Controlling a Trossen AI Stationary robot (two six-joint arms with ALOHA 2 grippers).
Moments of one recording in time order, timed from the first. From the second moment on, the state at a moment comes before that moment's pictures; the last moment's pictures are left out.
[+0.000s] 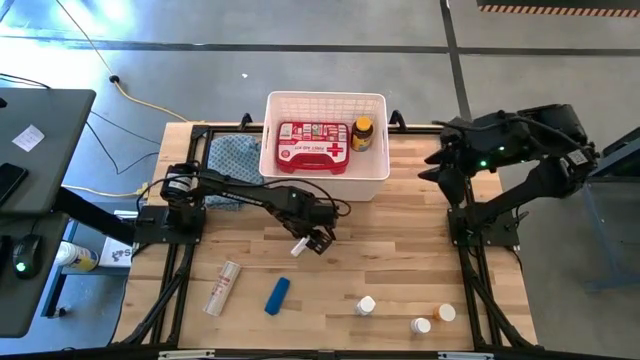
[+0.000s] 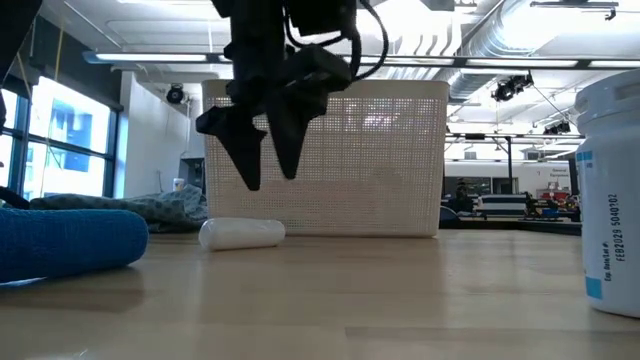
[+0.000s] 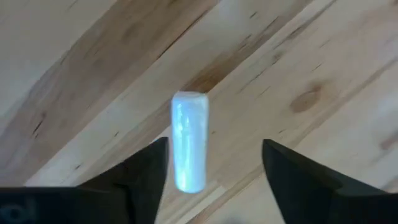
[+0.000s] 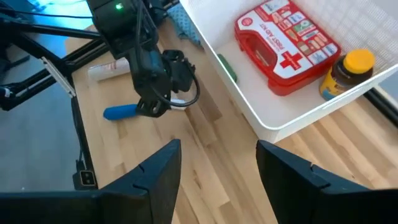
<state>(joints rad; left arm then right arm) -0.08 1.92 1.49 -0.93 0.07 -0.95 0.10 1.30 2.08 -1.57 0.20 0.60</state>
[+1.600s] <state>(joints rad) -0.09 2.07 1.63 -0.95 0.33 -0.91 0.10 1.02 2.08 -1.57 0.32 0.36</state>
